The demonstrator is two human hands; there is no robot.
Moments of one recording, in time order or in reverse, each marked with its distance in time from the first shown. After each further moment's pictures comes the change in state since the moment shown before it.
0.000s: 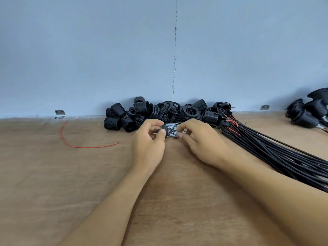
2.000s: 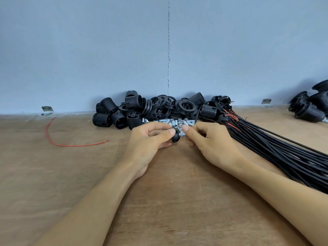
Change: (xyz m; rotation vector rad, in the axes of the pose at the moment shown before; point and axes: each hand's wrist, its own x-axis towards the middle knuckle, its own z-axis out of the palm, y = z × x) left_hand 0.006 -0.003 0.007 -0.359 -0.291 -0.308; right_hand -0.019 0.009 -0.005 0.305 0.123 0.264
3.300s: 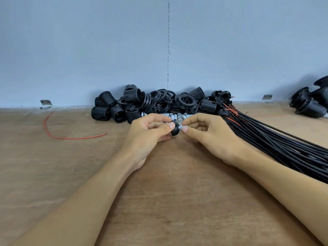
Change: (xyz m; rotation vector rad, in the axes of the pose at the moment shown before) left_hand -0.002 0.000 0.002 0.042 -0.009 0.040; right_hand -0.001 0.002 -0.005 0.330 -0.148 0.115
